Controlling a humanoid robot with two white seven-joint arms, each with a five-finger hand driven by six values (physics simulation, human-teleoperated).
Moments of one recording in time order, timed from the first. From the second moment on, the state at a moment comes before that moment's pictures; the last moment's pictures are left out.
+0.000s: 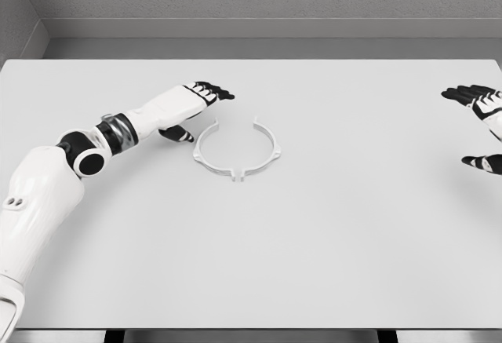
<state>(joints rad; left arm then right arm) -0.64 0.34 -0.51 -1.00 -0.76 -0.61 -0.17 0.06 -0.70 -0.24 -1.63 0.35 -0.61 0.32</state>
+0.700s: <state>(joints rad) -0.64 0.34 -0.51 -1.02 -0.75 -0.61 -0.17 0.06 -0.69 -0.24 -1.63 0.35 -0.61 0.33</state>
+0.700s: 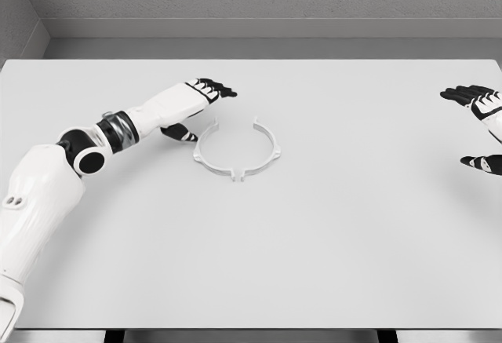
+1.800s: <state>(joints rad) -0.64 0.32 -0.53 -1.04 -0.76 -0.61 -0.17 0.06 -0.69 -0.24 -1.63 0.35 -0.61 0.32</state>
